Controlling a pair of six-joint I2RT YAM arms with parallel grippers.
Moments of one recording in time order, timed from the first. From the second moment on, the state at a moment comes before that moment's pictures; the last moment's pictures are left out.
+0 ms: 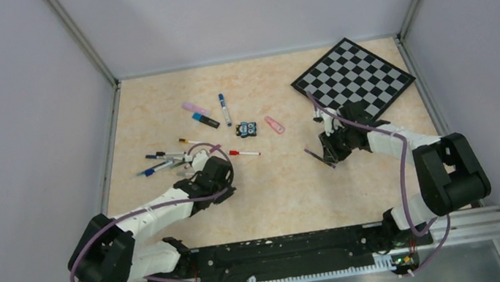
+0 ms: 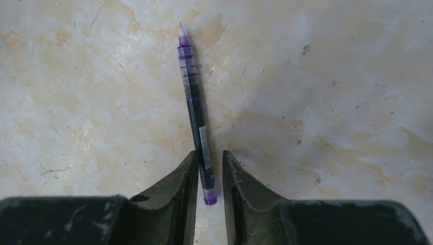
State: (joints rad) left arm -0.71 1.22 0.51 -0.30 -0.26 -1.07; right arm 0.26 1.45 0.69 -0.28 -0.39 -0.22
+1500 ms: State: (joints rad) left arm -0.65 1.17 0.67 -0.16 -0.17 -0.85; right arm 0.26 1.30 0.74 -0.38 -0.56 -0.34
